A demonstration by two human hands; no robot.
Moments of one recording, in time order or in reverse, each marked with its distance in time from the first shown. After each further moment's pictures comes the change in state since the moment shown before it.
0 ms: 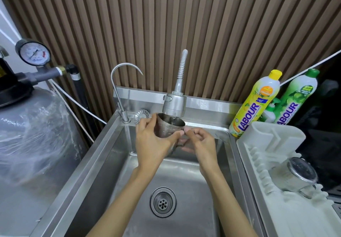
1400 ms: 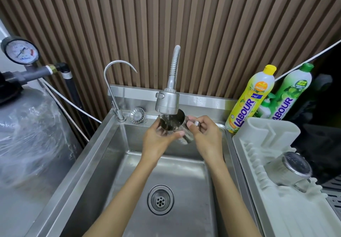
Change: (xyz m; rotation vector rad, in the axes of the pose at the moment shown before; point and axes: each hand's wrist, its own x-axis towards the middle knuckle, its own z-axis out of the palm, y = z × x) left_hand 0.004 -0.006 0.025 -0.541 -0.338 -0.285; right_hand 0.004 -0.020 -0.016 -0.251 0.113 -0.208
